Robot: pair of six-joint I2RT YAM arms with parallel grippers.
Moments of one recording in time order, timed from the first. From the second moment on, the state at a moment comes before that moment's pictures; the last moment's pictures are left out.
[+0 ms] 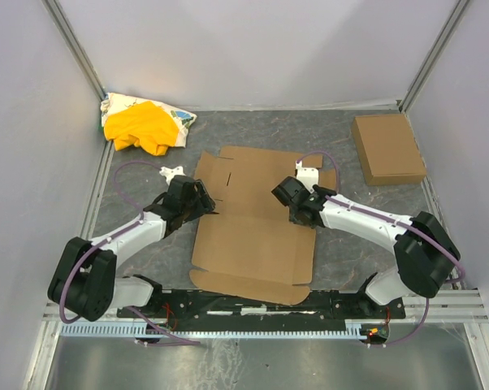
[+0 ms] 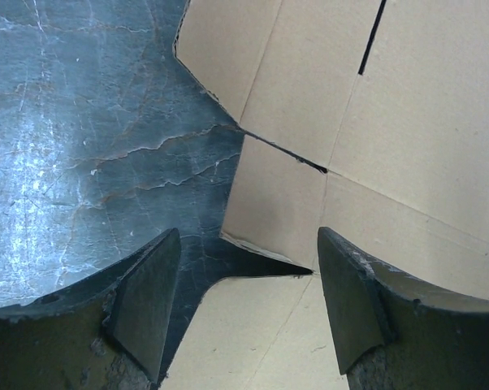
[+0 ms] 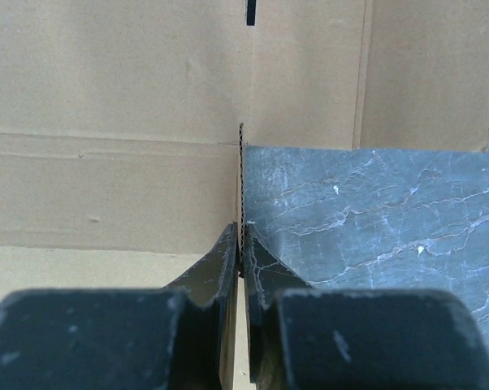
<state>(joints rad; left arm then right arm) -0.42 1.28 0.60 -0.11 -0.14 -0.74 0.79 1.49 0.97 -0.64 0.53 0.79</state>
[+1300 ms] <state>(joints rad) -0.60 1.49 0.79 -0.05 -0.13 -0.70 0.79 1.60 0.94 -0.53 0.45 0.77</state>
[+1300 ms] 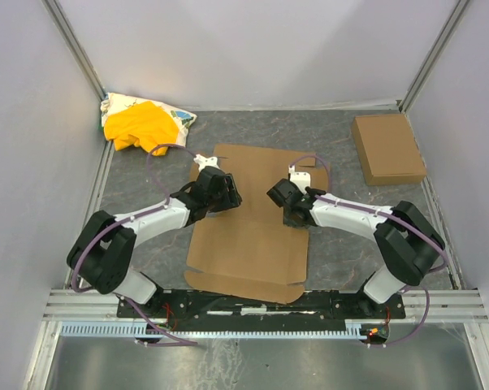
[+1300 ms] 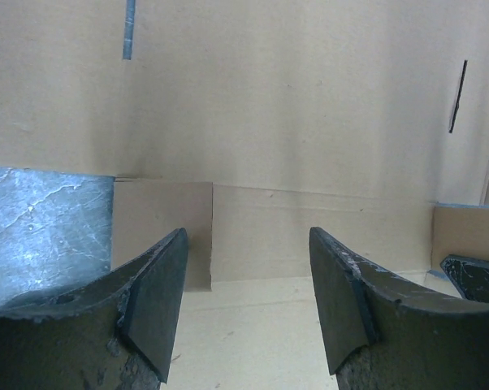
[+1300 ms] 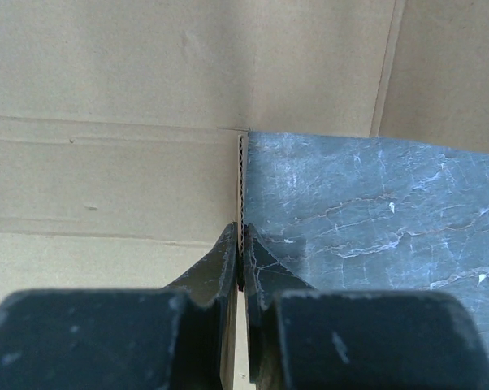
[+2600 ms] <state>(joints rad) -0.61 1.59 0.80 -0.05 -0.16 -0.69 0.83 1.69 1.05 -0.52 0.45 0.63</state>
